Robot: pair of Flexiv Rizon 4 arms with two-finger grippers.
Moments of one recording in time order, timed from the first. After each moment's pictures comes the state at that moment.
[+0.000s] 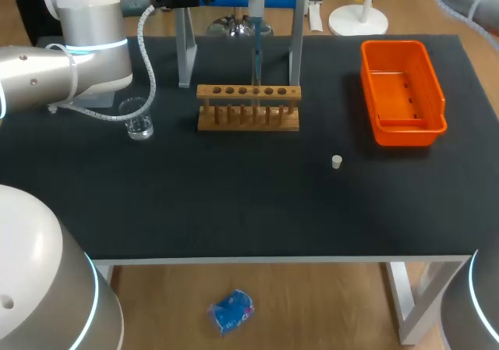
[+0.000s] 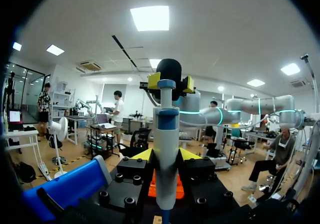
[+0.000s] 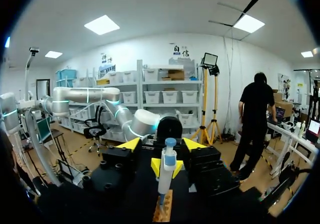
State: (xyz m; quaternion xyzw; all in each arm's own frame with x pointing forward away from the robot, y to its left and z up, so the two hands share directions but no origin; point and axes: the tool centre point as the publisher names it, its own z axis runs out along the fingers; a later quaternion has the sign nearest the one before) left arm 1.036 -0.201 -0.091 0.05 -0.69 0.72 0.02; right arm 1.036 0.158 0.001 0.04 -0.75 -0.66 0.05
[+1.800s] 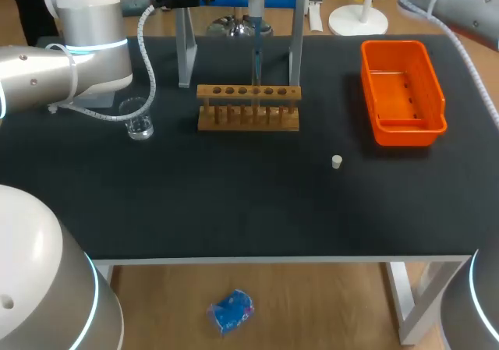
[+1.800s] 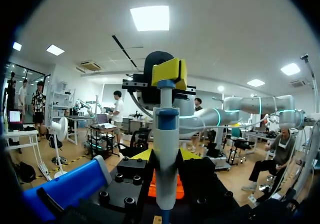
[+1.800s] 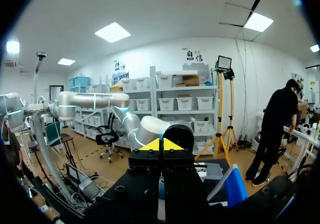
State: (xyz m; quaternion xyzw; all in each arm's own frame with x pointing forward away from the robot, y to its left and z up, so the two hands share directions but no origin) left arm 1.036 -0.201 -0.091 0.05 -0.69 0.72 0.02; right arm 1.032 0.219 -0.007 0.08 -0.72 -0.68 0.11
